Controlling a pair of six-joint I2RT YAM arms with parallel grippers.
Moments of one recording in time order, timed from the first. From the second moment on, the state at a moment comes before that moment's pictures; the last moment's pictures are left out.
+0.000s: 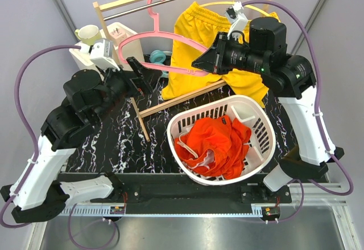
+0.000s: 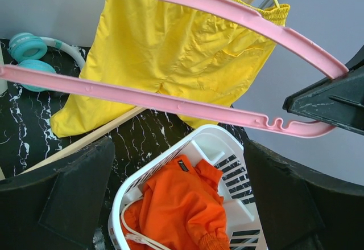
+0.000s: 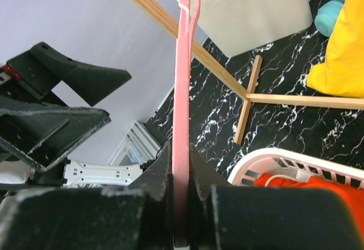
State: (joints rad) left arm -0.79 1.05 1.67 -0.72 -0.32 -0.55; right arm 0.65 1.60 2.36 -1.02 -0.30 0.55
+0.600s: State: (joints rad) left arm -0.76 1.05 1.68 -0.72 -0.32 -0.54; right arm 0.65 1.38 1.90 -0.74 -0.42 0.36
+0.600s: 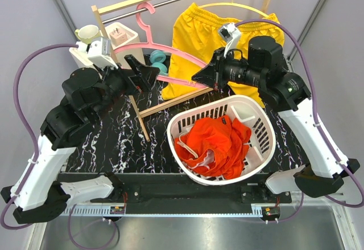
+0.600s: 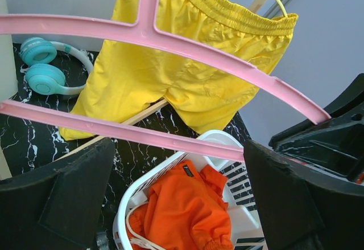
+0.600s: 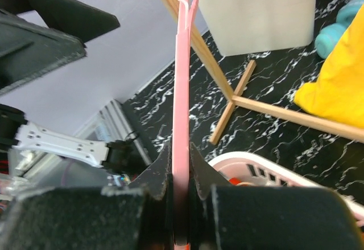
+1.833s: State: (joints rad) left arm -0.75 1.12 1.81 -0.73 -0.23 -0.47; right arm 0.64 1.25 1.72 -0.74 -0.12 0.34
